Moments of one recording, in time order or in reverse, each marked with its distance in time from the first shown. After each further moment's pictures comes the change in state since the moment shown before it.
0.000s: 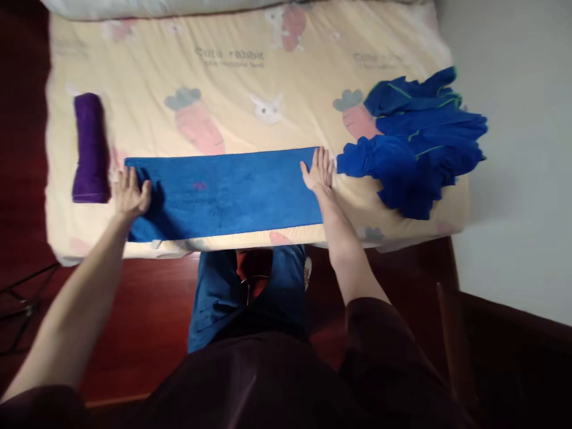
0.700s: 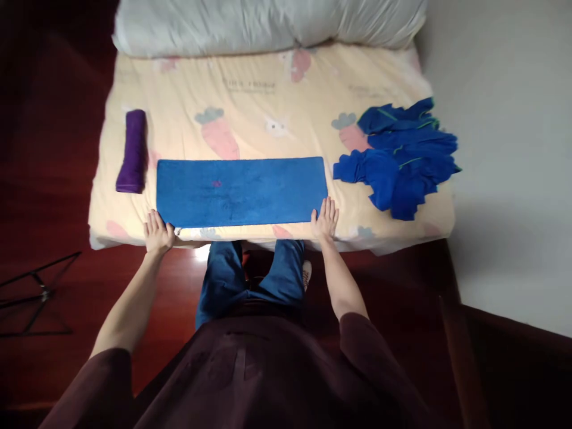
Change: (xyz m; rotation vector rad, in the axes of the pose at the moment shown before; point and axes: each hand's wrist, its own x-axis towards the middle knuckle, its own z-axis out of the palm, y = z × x) left_hand -0.164 0.006 -0.002 -0.008 0.000 -0.203; right_hand -0.170 0.031 0.019 0.071 0.176 0.072
